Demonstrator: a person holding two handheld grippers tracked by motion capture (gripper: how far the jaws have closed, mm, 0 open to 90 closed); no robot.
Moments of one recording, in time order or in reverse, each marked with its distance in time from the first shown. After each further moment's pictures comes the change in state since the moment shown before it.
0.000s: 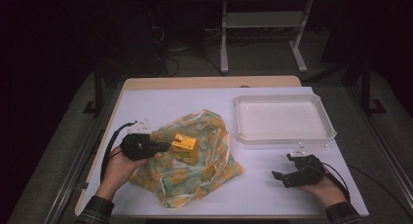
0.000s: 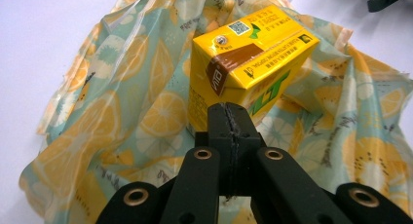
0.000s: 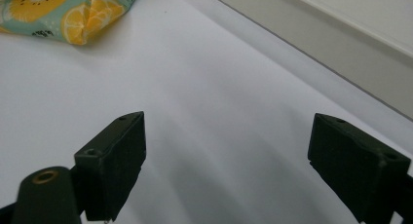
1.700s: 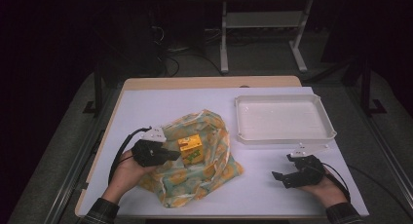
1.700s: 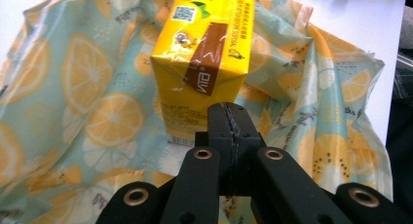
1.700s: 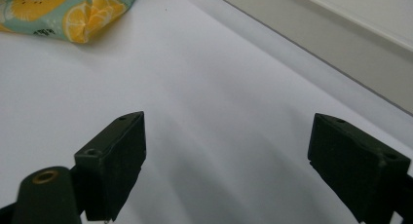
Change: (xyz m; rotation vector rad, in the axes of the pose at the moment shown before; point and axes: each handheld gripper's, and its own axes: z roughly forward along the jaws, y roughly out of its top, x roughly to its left) left arm -0.027 0.007 0.018 0.076 -0.076 0.075; right arm 0.000 -0.001 0.000 0.008 0.005 0.013
